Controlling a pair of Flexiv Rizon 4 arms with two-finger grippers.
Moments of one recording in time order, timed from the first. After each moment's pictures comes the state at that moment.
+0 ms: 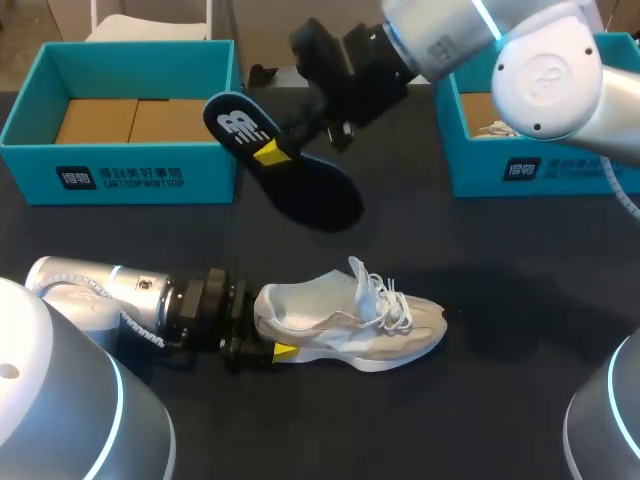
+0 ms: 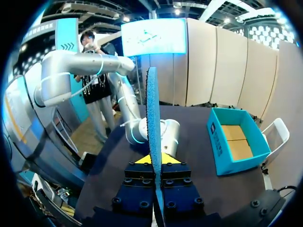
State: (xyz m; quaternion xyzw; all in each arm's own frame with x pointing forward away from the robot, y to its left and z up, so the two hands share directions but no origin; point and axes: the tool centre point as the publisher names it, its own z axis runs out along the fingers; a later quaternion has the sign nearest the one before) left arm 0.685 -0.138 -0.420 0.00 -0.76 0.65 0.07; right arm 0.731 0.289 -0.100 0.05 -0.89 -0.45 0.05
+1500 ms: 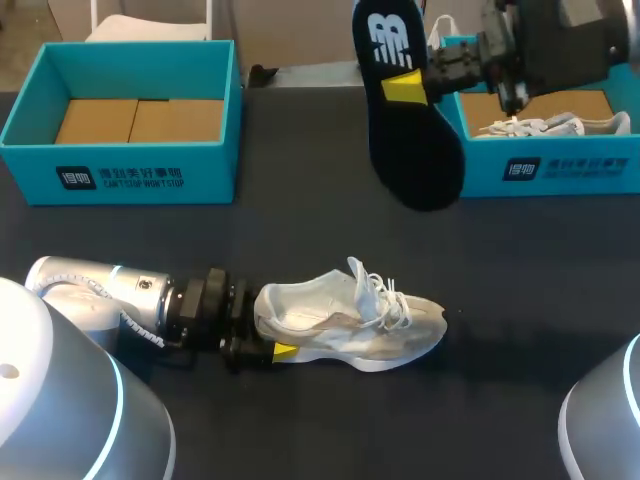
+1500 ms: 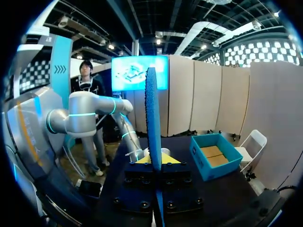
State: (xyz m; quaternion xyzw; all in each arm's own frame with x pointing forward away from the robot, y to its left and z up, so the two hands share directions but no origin) left arm 0.686 -0.138 -0.420 0.00 -0.76 0.65 0.07; right arm 0.666 0.161 0.037 -0.03 -0.82 -0.58 -0.02
